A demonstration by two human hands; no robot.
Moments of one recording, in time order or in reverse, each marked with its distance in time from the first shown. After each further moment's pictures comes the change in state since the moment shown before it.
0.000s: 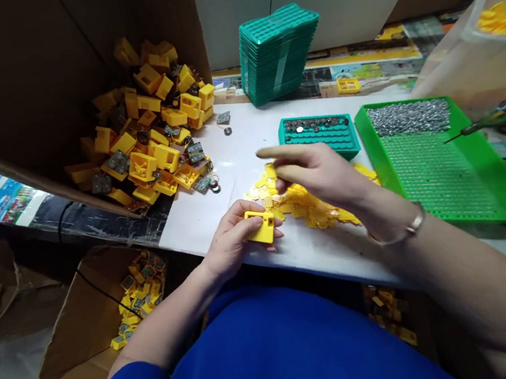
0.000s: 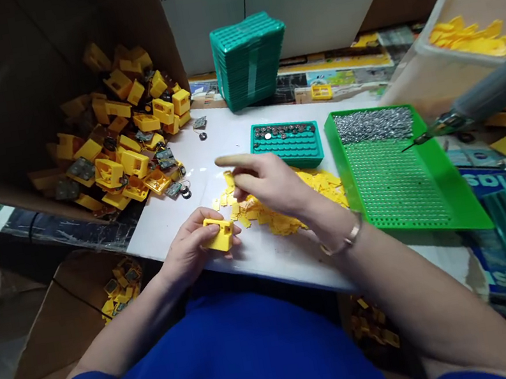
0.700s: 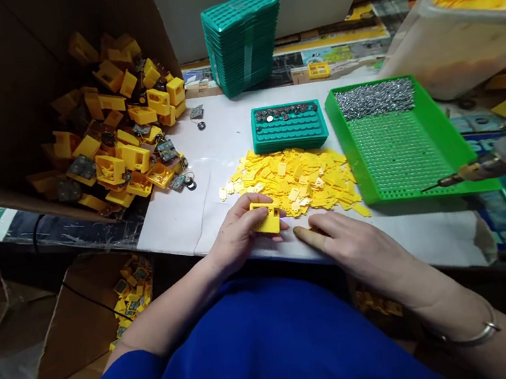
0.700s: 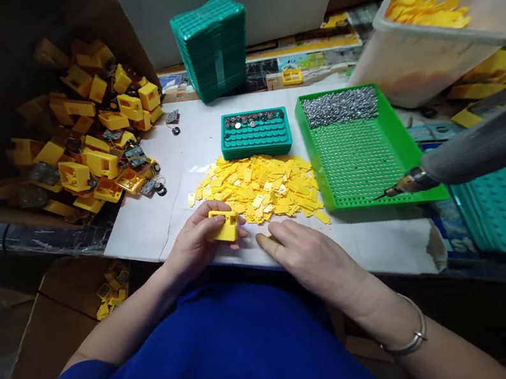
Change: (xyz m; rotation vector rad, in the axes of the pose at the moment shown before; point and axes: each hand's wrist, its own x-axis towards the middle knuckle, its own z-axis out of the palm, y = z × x) left_hand 0.022 -0.020 0.034 0.024 -0.073 -0.081; right_hand -0.140 0.056 -0.011 -1.002 0.007 -0.493
